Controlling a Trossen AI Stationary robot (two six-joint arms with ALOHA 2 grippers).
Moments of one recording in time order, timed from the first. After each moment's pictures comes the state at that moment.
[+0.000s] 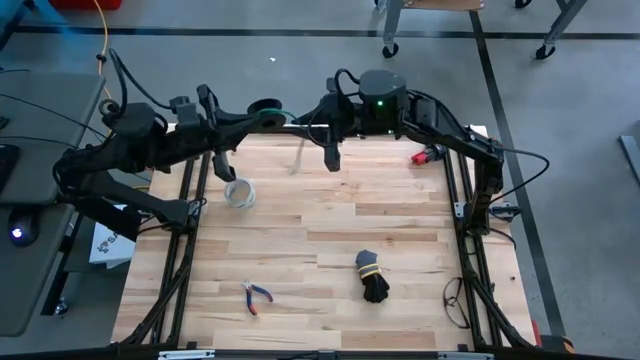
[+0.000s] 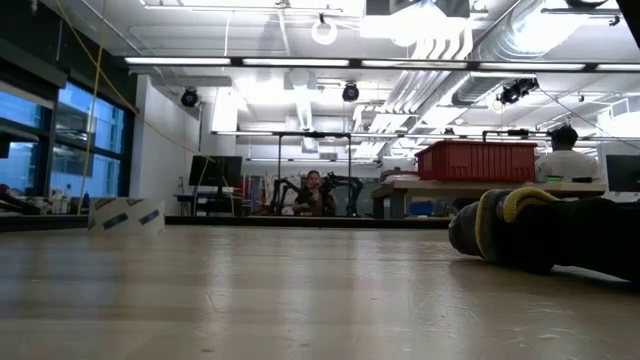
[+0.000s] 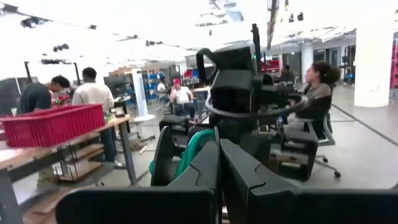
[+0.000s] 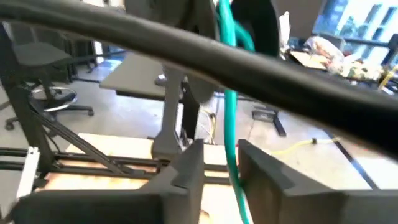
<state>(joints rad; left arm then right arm) -0.06 1.06 1.48 -0.21 -0.38 0.18 -0.15 1.87 2.34 -0.67 -0.11 -0.17</state>
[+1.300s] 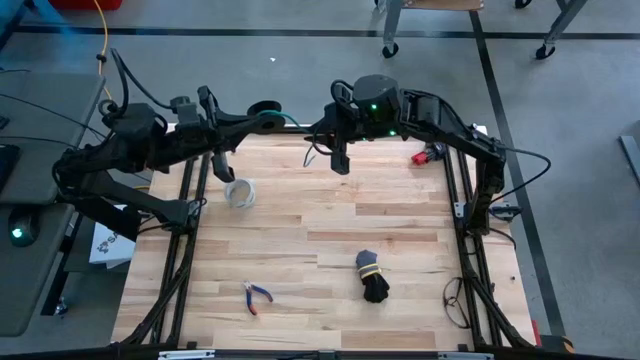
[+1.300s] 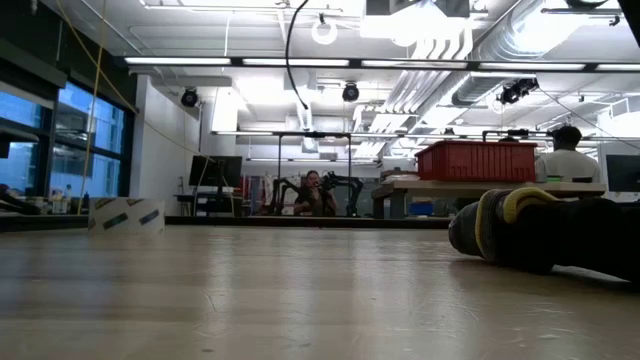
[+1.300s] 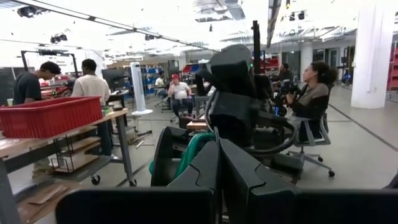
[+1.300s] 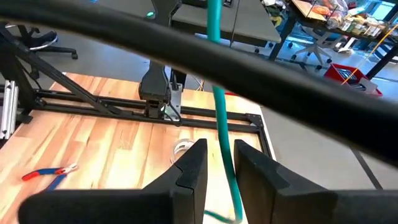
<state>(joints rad) -0.06 1.05 1.48 -0.23 -0.38 0.14 -0.16 1.86 2.34 -0.90 -0.05 -0.26</state>
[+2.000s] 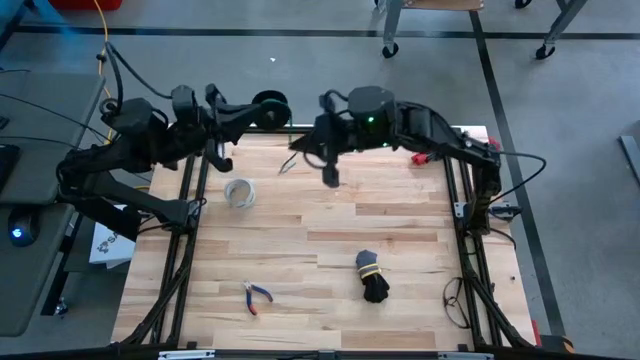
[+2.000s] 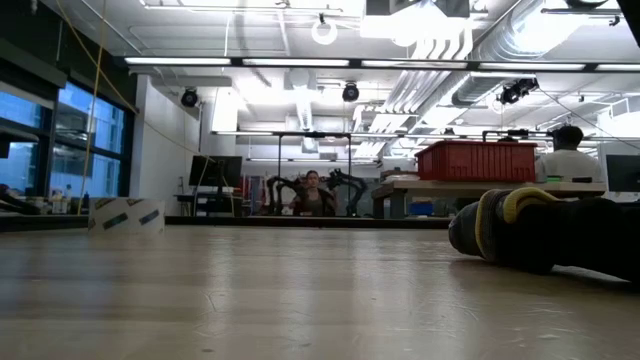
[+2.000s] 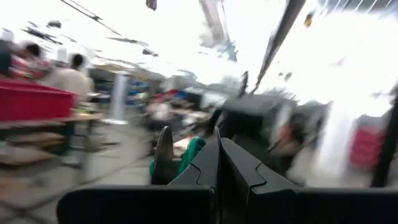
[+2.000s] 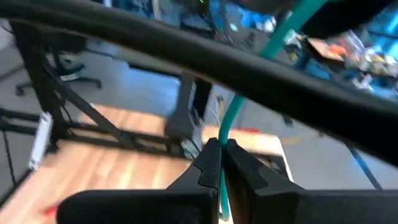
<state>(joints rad) -0.03 1.09 1.48 -0.03 -0.32 -0.14 -0.09 1.89 2.34 -0.72 -0.10 -0.24</state>
